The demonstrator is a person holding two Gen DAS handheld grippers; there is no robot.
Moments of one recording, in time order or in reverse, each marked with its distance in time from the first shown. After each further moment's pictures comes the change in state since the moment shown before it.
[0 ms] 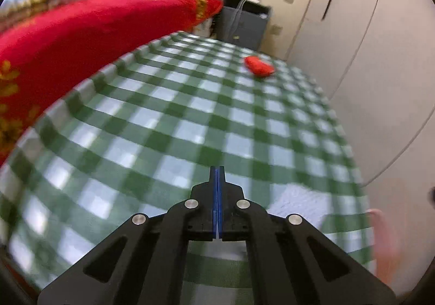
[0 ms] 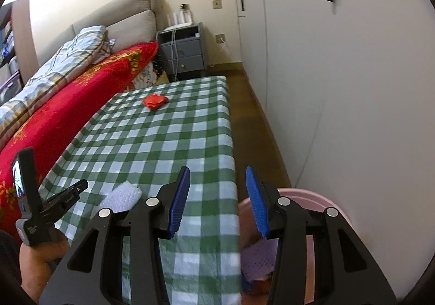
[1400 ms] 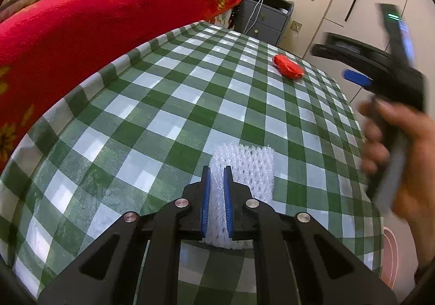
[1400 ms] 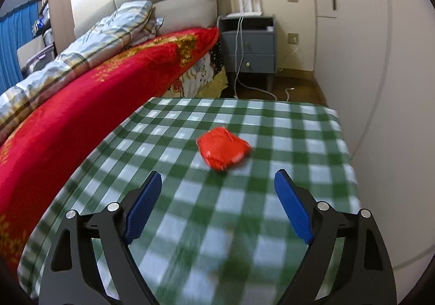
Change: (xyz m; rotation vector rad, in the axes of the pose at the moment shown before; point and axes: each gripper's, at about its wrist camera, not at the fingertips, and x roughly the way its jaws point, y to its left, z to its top) left arm 0.031 0.031 0.026 -0.060 0.044 0.117; right arm 0.269 0.161 0.135 -0.193 0.069 0.239
